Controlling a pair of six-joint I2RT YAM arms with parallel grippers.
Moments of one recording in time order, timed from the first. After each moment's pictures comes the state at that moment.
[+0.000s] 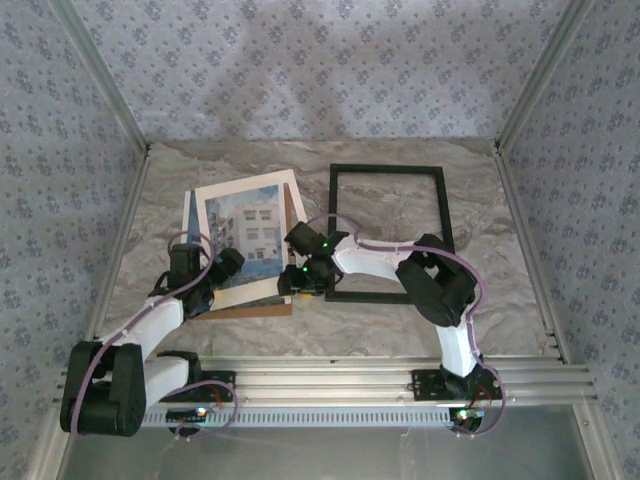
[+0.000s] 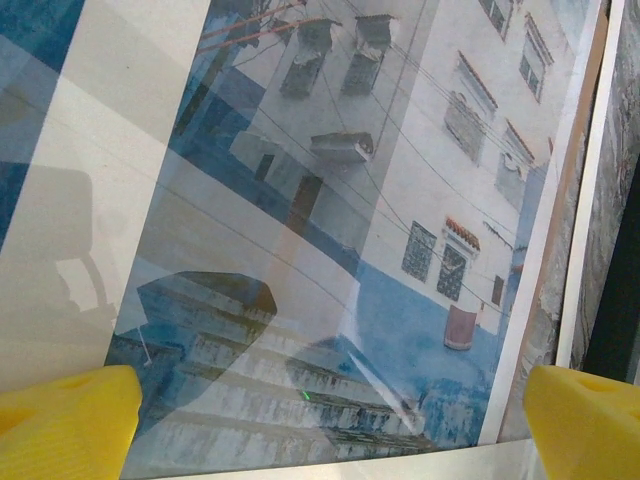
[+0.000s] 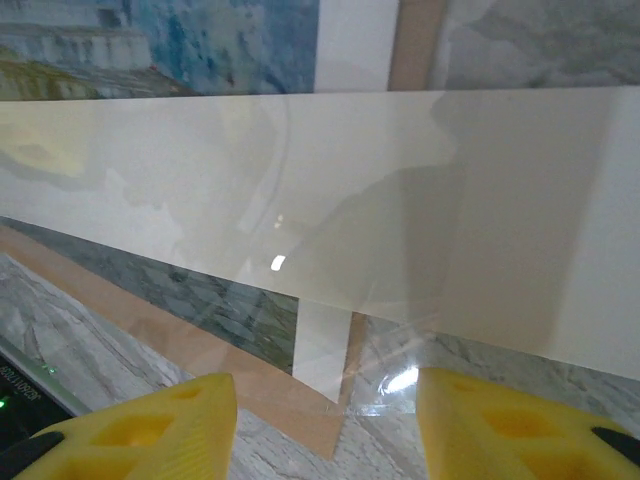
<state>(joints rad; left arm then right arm) -0.10 1.10 0.34 -0.05 0.23 -0.87 0.91 1.98 1.31 -0.50 -0.38 0.75</state>
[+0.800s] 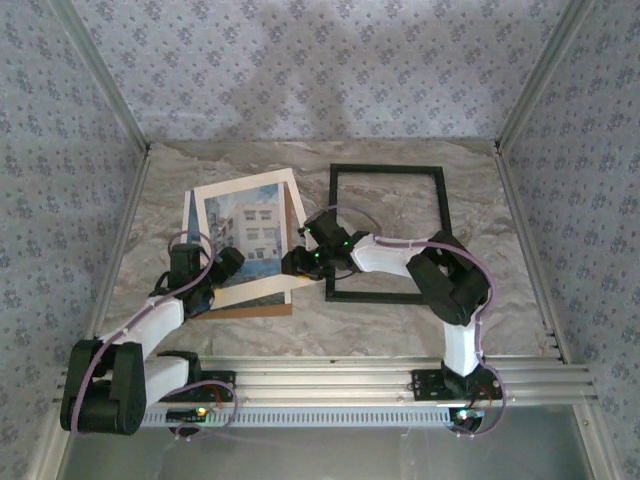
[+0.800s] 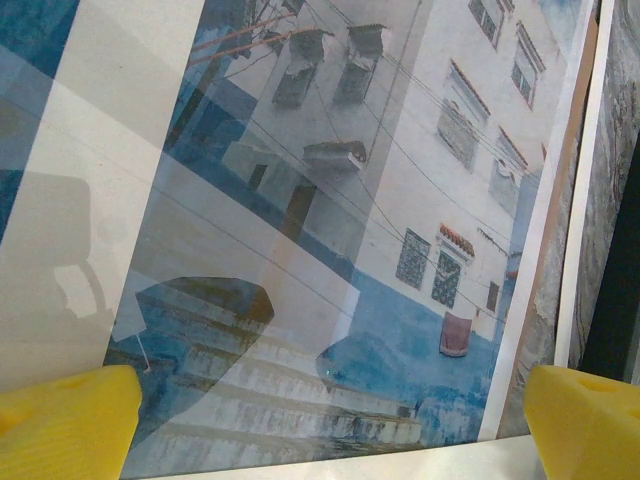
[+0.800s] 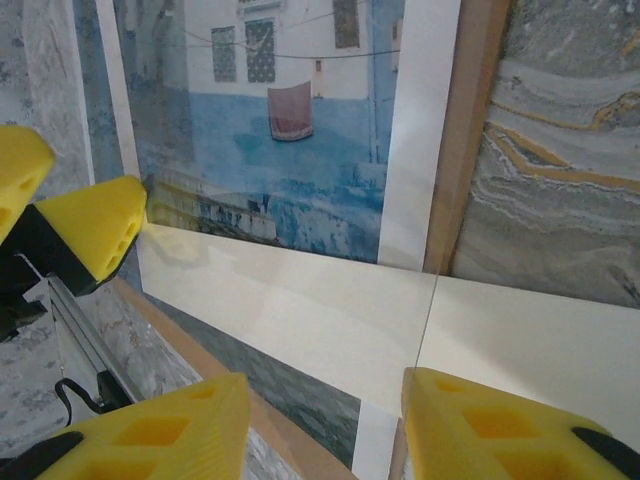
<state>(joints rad) -0.10 1.11 0.34 -0.02 0.23 -0.87 0.80 1.92 1.16 -0.11 -0.47 0.83</state>
